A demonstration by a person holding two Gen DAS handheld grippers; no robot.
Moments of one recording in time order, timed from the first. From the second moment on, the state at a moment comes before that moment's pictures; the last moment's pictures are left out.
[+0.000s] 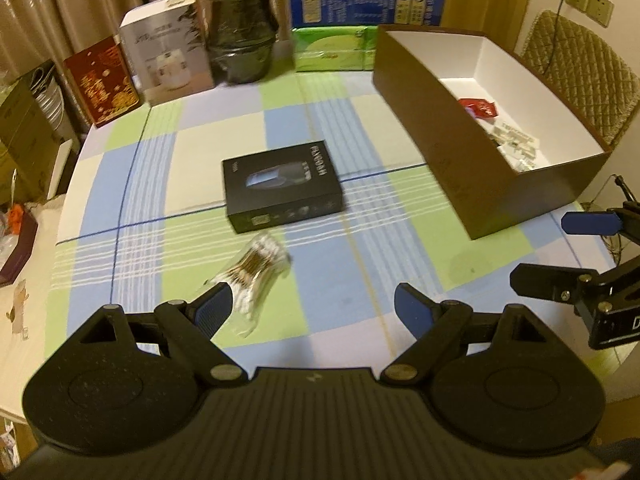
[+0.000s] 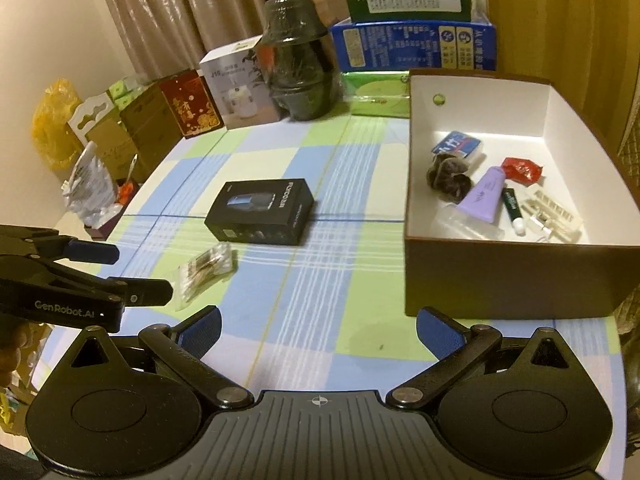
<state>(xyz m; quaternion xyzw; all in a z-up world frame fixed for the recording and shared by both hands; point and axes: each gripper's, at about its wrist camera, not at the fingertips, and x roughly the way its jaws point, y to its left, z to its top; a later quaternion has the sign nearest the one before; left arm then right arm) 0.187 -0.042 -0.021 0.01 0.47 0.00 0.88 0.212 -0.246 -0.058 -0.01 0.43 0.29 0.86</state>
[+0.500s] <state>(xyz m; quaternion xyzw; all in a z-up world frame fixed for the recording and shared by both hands) 0.192 0.000 -0.038 0.02 0.49 0.02 0.87 0.219 -0.205 -0.079 -0.01 0.44 0.29 0.85</state>
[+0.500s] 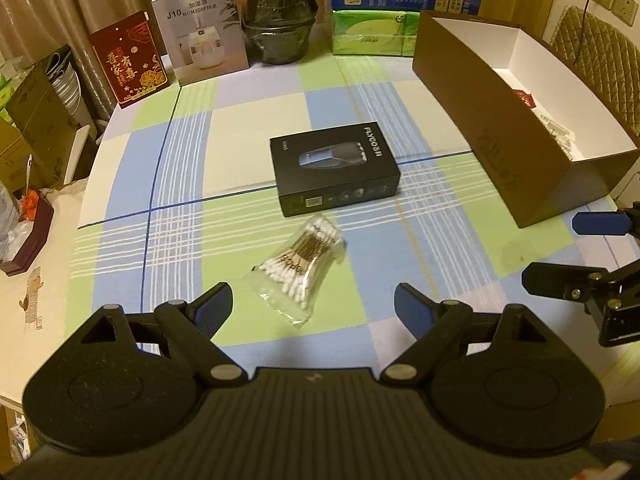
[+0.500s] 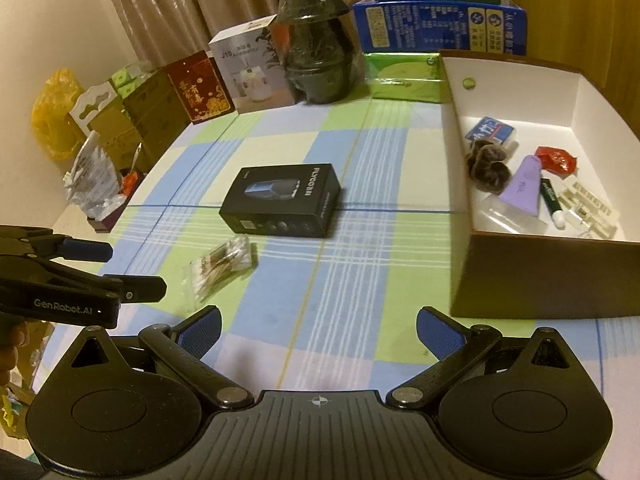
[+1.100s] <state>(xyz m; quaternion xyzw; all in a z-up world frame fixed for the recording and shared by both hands) 0.217 0.036 -0.071 0.04 0.49 -0.01 0.87 0.235 -0.163 -0.105 -0.01 0.46 0.27 0.84</state>
